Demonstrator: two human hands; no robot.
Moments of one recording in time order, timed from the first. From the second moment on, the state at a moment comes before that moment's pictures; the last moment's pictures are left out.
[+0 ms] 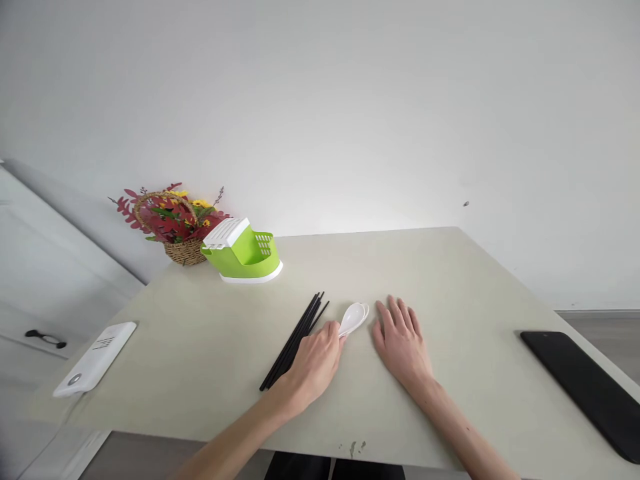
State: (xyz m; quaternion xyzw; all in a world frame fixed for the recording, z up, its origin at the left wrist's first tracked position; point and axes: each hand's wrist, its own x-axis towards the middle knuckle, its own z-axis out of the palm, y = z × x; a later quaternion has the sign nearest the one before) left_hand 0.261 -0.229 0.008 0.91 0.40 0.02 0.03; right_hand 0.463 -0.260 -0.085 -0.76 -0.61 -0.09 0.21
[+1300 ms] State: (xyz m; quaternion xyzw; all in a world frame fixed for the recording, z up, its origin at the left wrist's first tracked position) left_hand 0.240 -0.246 0.010 0.92 0.38 0.06 -0.04; right_hand 0.474 -0.266 -0.076 -0.76 -0.55 0.04 0.35
